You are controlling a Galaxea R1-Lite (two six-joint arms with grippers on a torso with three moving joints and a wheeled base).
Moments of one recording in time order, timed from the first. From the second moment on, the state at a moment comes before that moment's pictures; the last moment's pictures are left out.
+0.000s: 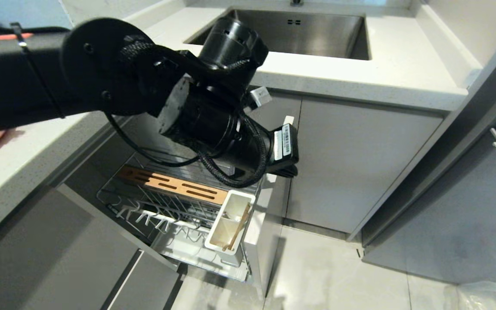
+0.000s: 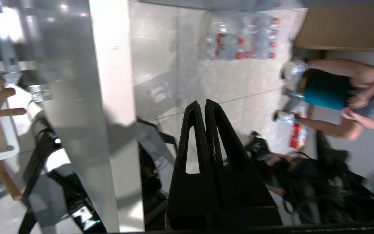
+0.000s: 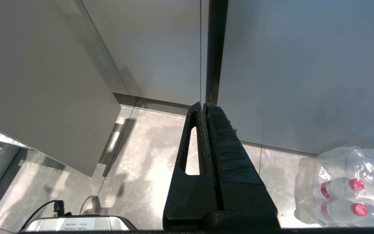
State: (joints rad) left arm -0.81 1.92 -1.95 0.72 -0.12 -0.57; right arm 0.00 0.00 0.00 0.00 -0.02 0.05
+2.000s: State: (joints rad) left arm -0.65 1.87 -1.88 0.90 0.71 -0.51; right arm 0.00 0.00 0.00 0.00 -0.02 0.05
